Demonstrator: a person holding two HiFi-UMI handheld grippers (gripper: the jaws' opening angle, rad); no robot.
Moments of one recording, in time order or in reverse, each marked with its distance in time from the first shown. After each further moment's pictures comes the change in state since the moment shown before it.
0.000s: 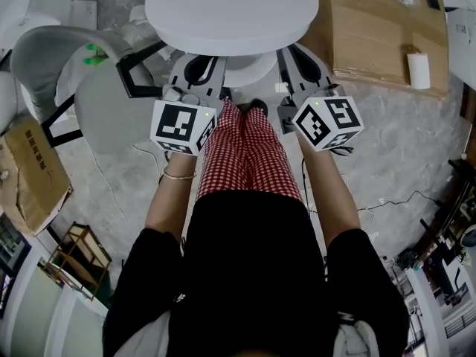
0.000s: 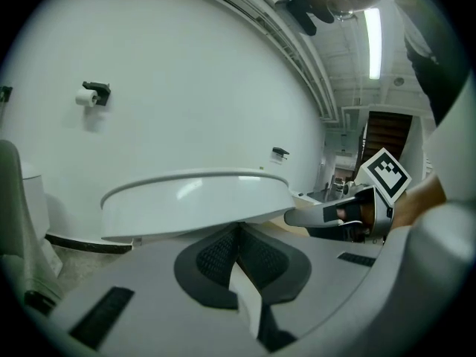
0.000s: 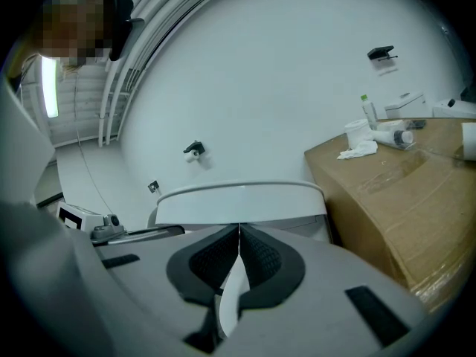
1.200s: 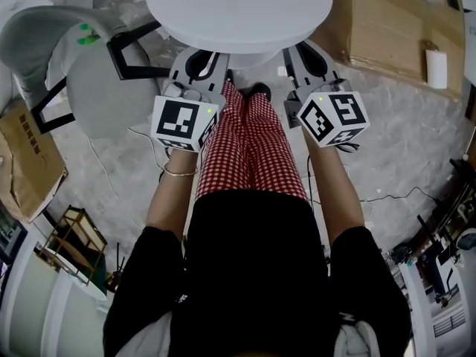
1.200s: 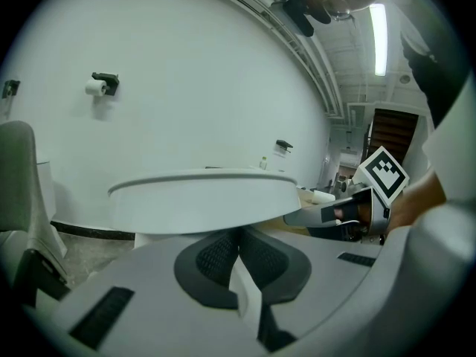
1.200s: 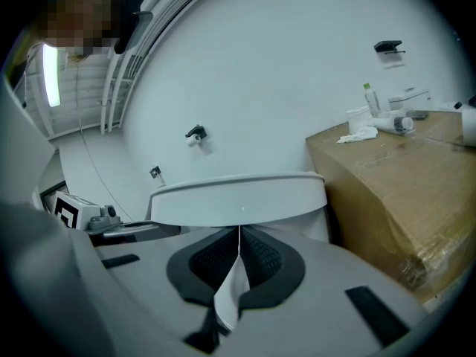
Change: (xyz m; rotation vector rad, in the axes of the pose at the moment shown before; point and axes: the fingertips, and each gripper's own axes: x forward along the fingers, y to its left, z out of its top) left arm -0.009 -0.004 -0.054 -0.034 0.044 0.026; right arm -0.001 -0.010 -0.054 -0.043 0.089 0.008
